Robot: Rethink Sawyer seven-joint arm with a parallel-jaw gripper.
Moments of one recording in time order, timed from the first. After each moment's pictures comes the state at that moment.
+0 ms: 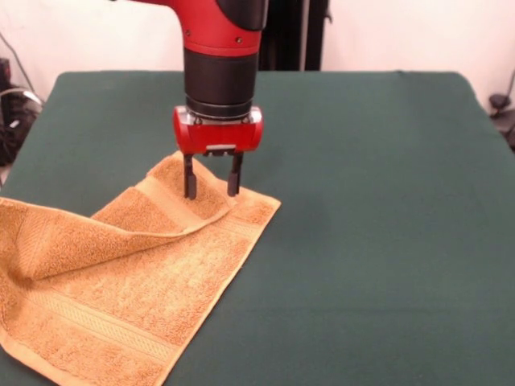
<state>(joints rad) -0.34 -0.46 0.02 1.62 -0.13 0.20 1.28</state>
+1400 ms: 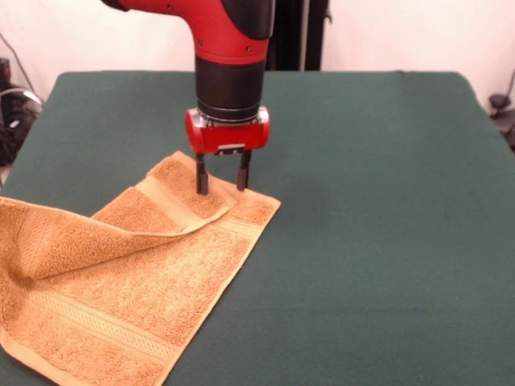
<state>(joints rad) -0.34 -0.44 0.02 1.65 -0.17 0.20 1.28</state>
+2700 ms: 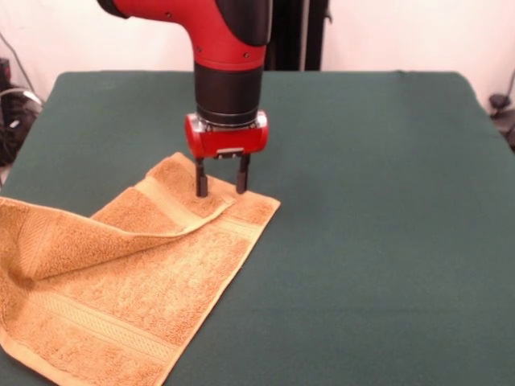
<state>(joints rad) -0.35 -0.42 0.03 1.66 -0.17 0.18 1.28</state>
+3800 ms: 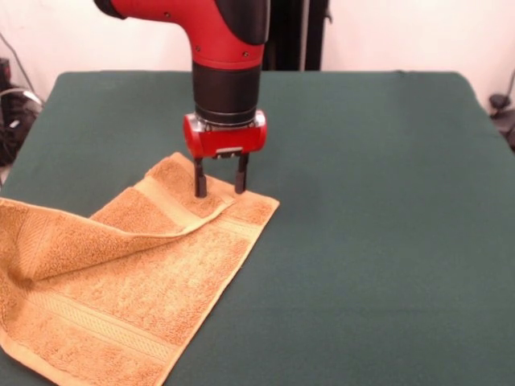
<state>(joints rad) -0.37 -0.42 0.04 1.65 -0.22 0.18 1.28</state>
